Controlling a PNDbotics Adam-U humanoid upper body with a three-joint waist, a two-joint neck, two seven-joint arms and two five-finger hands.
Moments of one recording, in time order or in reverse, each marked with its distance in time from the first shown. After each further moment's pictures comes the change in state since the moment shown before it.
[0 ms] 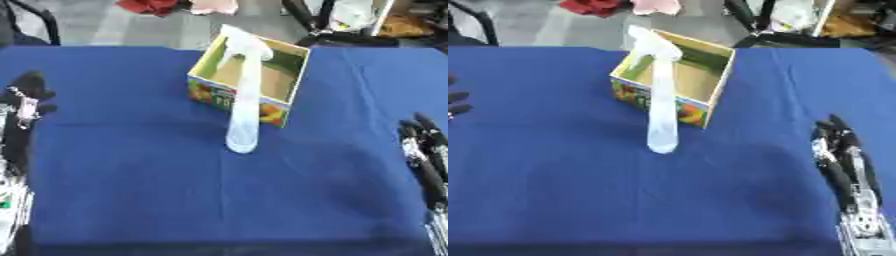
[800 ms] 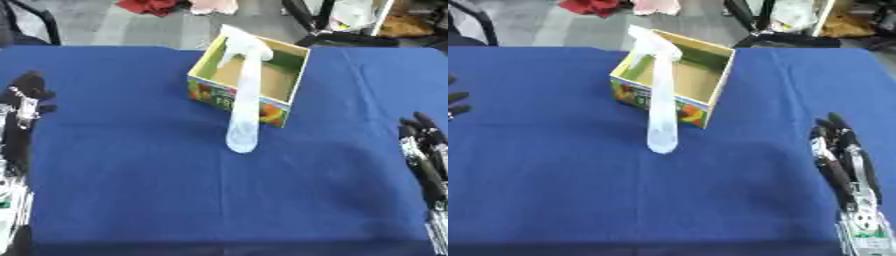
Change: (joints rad) left arm 0.000 0.000 0.000 0.000 0.000 0.000 0.000; right arm -0.051 -0.023 0.015 0.000 0.053 0.006 0.018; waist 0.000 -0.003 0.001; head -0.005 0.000
